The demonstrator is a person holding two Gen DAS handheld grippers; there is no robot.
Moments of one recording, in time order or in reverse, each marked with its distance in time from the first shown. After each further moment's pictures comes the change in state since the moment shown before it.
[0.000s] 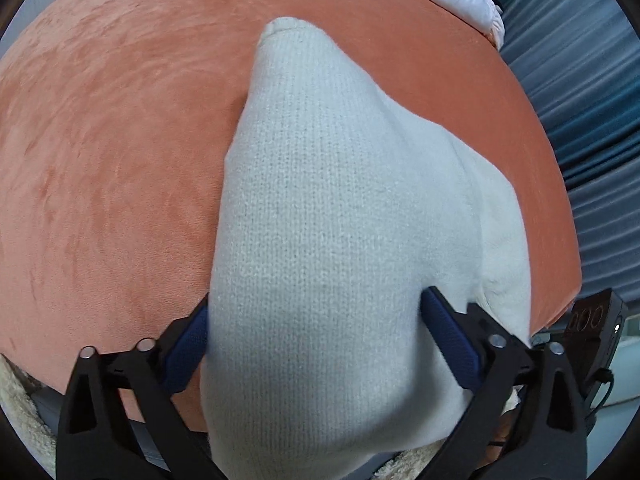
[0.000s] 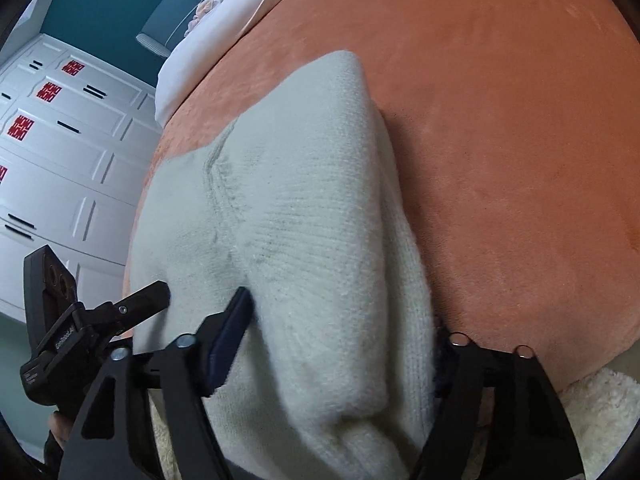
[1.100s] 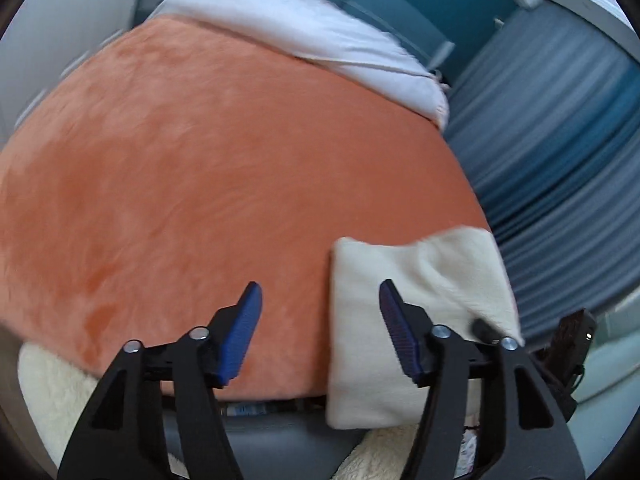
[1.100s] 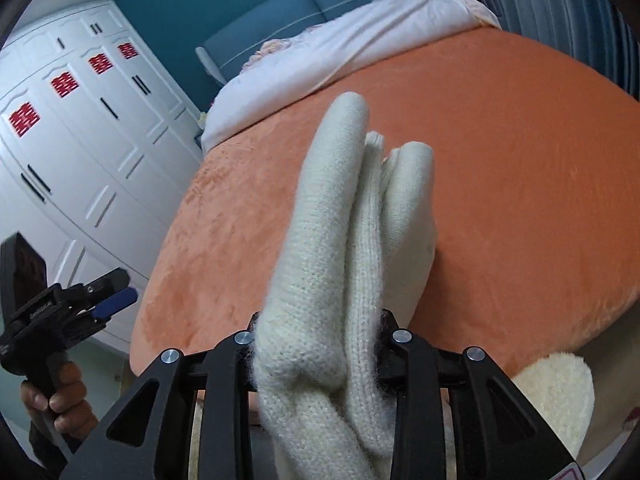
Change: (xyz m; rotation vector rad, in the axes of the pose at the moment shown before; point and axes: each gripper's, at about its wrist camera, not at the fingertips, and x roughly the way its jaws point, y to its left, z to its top) left arm -0.194 0.115 0.002 -0.043 -0.260 -0.195; right arm -0.121 0.162 -0.025 -0.194 -0.230 -0.062
